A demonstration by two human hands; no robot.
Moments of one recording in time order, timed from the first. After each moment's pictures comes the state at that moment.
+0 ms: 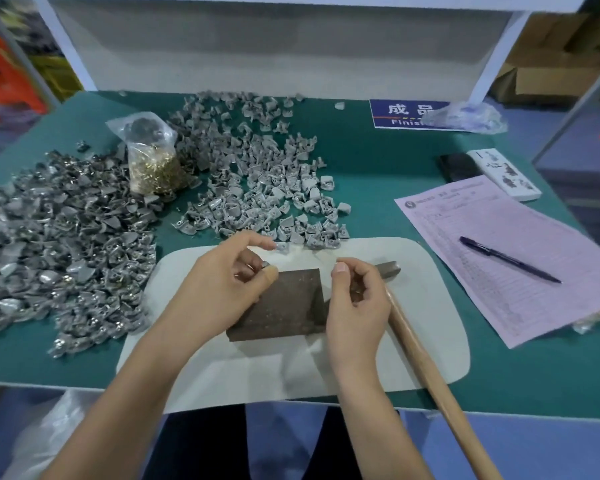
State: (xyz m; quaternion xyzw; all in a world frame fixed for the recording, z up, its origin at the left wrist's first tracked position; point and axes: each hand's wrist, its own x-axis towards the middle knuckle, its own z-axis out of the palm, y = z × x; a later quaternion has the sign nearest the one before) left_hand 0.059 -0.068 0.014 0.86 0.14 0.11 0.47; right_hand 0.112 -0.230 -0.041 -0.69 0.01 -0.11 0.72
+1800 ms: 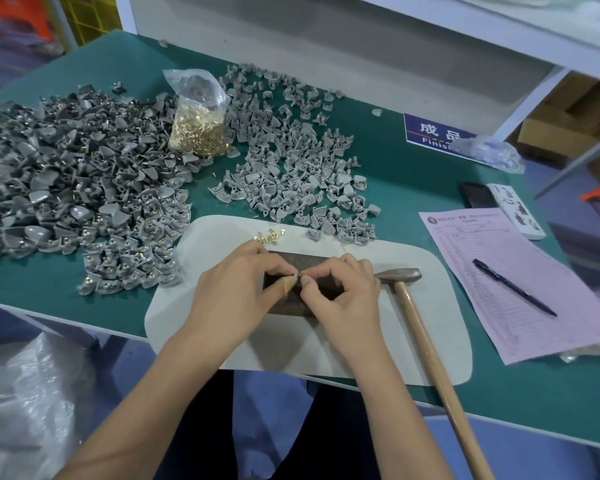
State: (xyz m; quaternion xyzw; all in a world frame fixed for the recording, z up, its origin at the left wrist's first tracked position) left_hand 0.011 -0.066 -0.014 0.90 0.20 0.15 0.35; right_hand 0.093 -0.215 -0.017 -0.86 -0.26 0.00 0.44
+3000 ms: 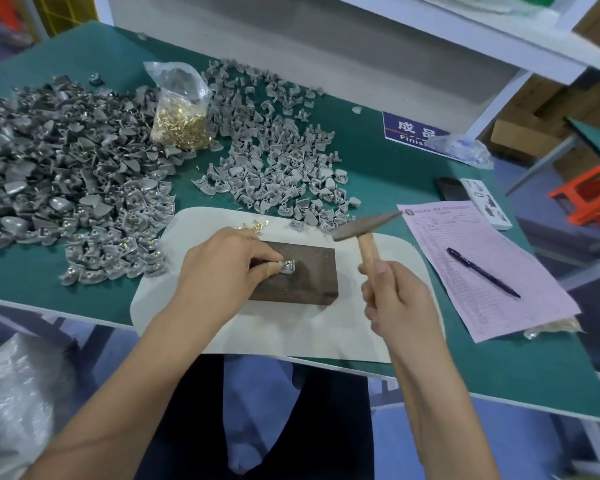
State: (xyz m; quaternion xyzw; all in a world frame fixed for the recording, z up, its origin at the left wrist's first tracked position) left_hand 0.019 -0.062 -0.007 0.93 0.17 0.17 0.27; right_hand 0.097 -0.295 0.010 -0.85 -0.14 0.07 0.50
